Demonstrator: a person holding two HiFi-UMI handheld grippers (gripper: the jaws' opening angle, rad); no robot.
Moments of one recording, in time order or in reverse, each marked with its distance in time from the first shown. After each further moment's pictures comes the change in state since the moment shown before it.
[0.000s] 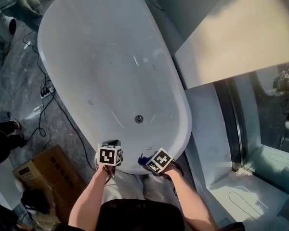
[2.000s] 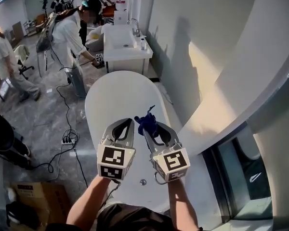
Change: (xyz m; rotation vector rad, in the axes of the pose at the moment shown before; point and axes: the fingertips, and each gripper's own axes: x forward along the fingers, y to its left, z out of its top) left arm -0.534 -0.097 0.273 0.339 -1.204 0.184; right arm -0.497 0.347 0.289 -0.776 -1.362 -0.677
